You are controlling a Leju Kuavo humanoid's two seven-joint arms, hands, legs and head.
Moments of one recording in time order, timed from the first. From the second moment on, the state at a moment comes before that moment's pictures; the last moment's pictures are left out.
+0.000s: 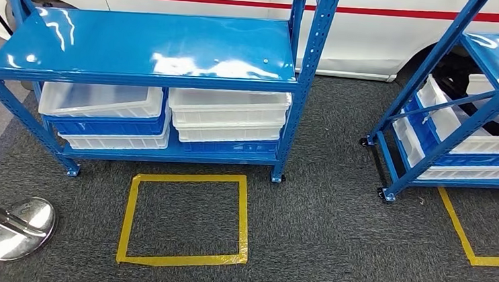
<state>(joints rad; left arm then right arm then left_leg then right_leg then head) 0.14 -0.01 0.08 -0.34 -0.06 0.01 0.00 0.12 0.01 -0.06 -0.45 0.06 -0.01 -0.01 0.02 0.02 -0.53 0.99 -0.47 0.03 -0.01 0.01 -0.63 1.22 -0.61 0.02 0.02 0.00</state>
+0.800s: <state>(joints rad) 0.04 -0.09 0.59 -0.33 -0.48 0.11 -0.01 0.02 0.07 -0.49 -0.36 0.48 -0.03 -0.09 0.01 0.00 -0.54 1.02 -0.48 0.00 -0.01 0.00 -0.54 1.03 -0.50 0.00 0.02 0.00</state>
